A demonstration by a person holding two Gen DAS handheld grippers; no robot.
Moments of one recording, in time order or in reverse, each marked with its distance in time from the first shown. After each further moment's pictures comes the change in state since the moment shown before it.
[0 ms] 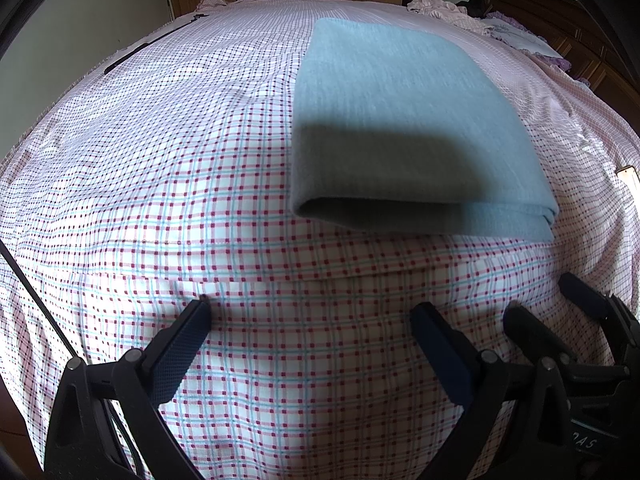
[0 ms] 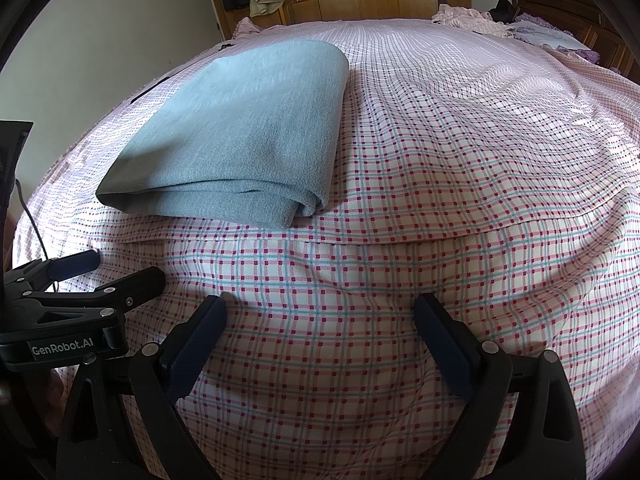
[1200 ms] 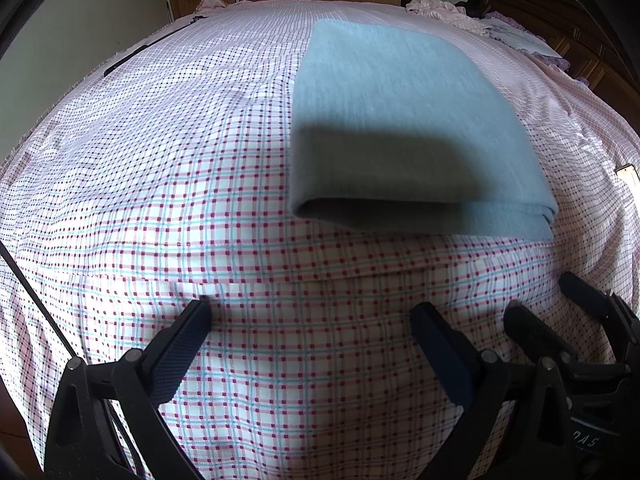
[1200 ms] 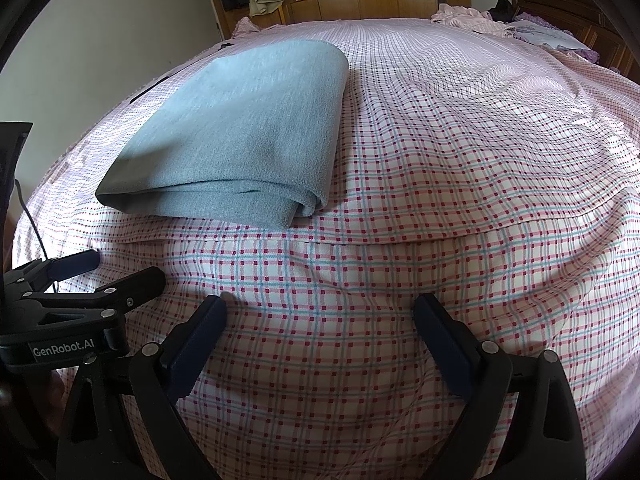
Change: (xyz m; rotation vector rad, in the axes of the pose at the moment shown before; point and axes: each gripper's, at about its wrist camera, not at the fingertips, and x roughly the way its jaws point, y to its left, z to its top) left arm 0.001 -0.004 0.000 -0.003 -0.007 0.006; right arm 0.000 -0.001 0.001 -0.002 0.002 0.000
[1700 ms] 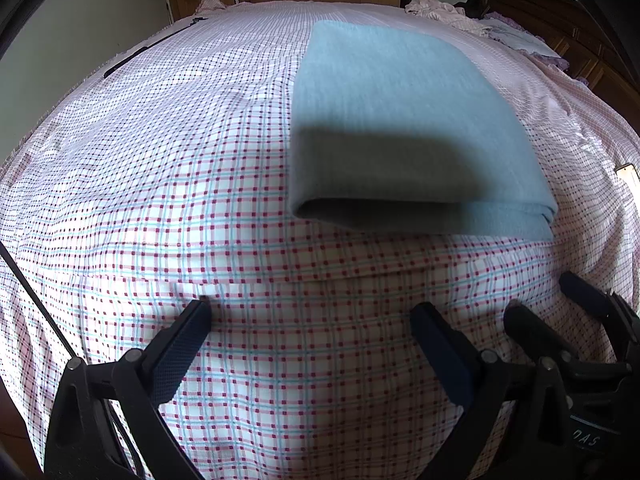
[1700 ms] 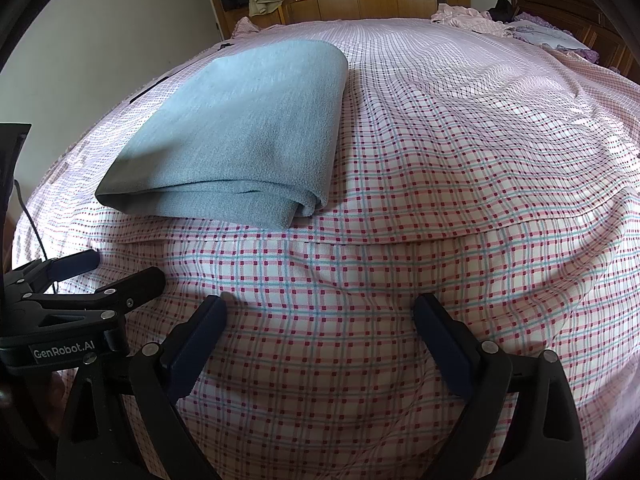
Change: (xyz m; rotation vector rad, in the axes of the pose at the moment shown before) left arm 0.001 0.001 0.003 0.001 -0.005 0.001; right arm 0.000 -0.001 0.001 -0.002 0.001 0.001
